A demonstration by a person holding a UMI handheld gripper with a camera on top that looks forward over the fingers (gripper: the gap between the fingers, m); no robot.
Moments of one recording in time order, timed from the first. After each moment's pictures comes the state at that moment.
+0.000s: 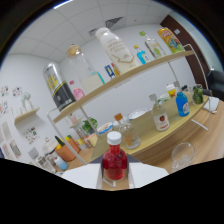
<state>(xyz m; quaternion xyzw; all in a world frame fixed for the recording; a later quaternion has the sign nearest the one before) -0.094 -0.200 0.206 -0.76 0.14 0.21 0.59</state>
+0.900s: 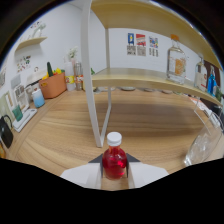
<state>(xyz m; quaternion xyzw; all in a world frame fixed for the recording) -0.165 -0.201 0.018 -0.88 -0.04 0.03 0.47</state>
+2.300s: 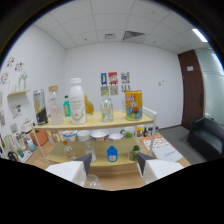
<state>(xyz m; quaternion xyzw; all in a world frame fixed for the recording) 0.132 -0.272 0.306 -0.78 0.04 0.01 0.62</state>
